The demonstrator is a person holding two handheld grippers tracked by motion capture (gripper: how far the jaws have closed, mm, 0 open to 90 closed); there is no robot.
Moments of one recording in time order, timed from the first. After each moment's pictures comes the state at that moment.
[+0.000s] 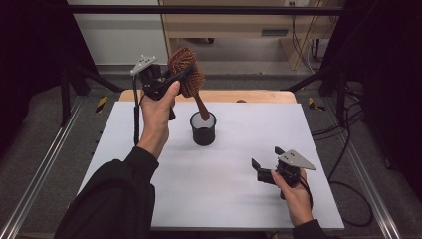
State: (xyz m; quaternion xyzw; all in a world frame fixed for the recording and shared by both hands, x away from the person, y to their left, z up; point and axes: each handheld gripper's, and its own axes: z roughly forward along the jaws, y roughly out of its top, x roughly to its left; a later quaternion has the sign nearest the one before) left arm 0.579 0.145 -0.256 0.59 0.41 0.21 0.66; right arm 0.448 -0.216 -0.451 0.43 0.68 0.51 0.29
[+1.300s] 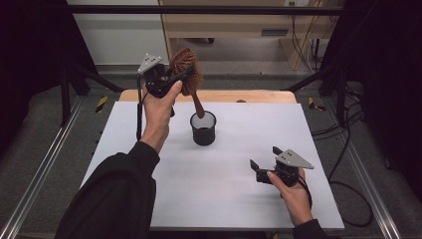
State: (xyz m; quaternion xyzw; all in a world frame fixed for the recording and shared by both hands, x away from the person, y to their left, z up) left arm 0.598 0.146 -0.271 0.61 0.40 0.24 0.64; right arm 0.451 -0.214 -0.452 0.41 0.70 0.50 0.29
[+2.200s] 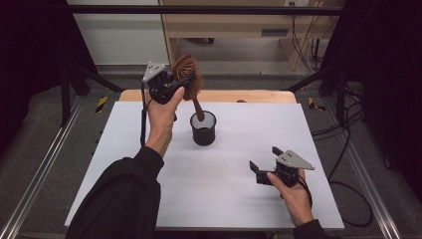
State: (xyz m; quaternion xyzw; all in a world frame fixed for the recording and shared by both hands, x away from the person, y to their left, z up) left arm 0.597 0.140 -0.293 0.61 0.40 0.26 0.63; right arm 0.448 -0.214 -0.451 0.40 0.71 0.51 0.28
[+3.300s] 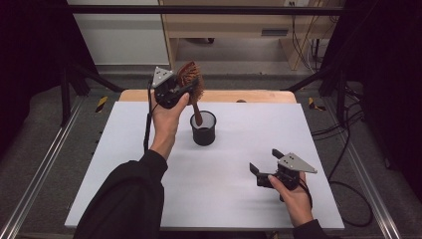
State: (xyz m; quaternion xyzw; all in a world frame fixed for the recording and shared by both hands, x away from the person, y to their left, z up) left arm 0.600 0.131 -0.310 0.63 0.41 0.27 0.61; right arm 0.441 -0.214 -0.452 0.40 0.69 0.53 0.27
